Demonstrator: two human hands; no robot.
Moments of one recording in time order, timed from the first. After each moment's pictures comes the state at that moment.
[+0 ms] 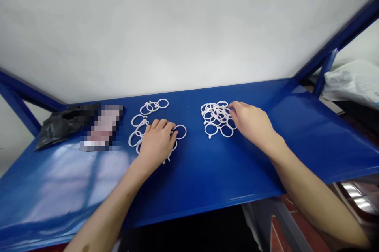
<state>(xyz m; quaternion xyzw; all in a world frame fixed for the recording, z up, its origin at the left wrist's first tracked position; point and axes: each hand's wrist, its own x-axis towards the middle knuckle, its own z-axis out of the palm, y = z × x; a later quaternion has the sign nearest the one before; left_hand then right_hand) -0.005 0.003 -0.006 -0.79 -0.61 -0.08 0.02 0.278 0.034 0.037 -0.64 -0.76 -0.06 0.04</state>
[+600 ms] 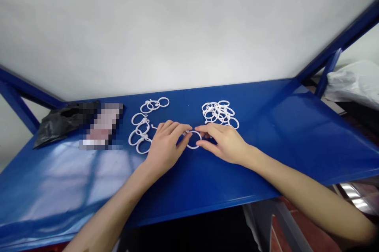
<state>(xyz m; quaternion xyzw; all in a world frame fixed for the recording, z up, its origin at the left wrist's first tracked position) 0.013 -0.012 0.001 -0.82 -0.48 -0.30 -0.02 0.231 0.005 0.006 -0.34 -0.88 0.14 0.29</state>
